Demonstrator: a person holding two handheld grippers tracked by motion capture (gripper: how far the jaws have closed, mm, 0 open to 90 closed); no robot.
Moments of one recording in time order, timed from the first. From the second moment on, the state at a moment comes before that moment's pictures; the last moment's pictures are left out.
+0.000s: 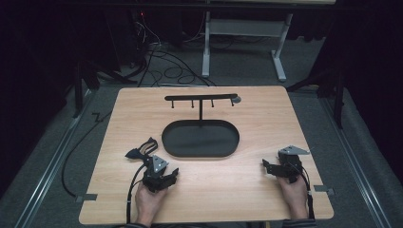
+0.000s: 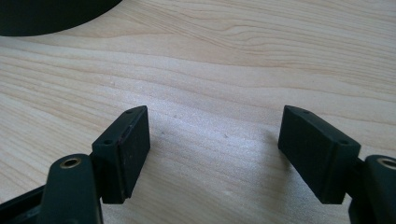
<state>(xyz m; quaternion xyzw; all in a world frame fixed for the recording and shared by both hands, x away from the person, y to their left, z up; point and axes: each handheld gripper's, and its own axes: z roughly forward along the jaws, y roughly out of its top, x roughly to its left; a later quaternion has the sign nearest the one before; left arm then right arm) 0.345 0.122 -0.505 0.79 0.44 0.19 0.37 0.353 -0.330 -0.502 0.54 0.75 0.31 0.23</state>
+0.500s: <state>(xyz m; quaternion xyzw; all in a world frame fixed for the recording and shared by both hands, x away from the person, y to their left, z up) 0.339 0.136 -0.493 0.77 0.46 0.19 0.40 0.353 -0.330 -0.502 0.54 0.75 0.31 0.23</state>
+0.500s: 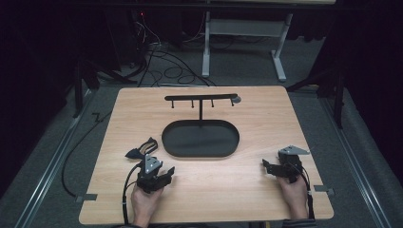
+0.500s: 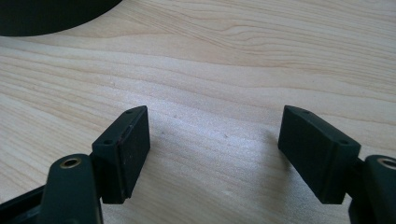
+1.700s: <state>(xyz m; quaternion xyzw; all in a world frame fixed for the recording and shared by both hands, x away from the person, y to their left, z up) 0.345 0.170 -0.445 0.76 0.45 0.22 0.42 0.353 -0.329 -0.502 0.54 0.75 0.31 0.23</state>
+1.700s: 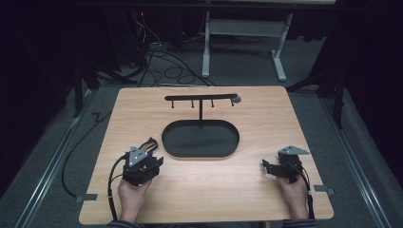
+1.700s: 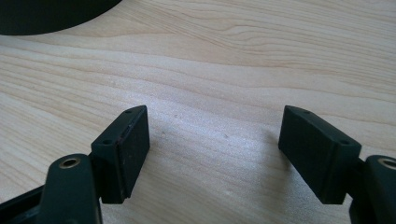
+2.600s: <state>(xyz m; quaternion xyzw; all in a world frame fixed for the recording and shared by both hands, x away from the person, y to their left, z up) 0.409 0.205 -0.441 0.75 0.49 0.21 0.38 0.353 -0.329 -0.502 0.54 0.75 0.31 0.23</state>
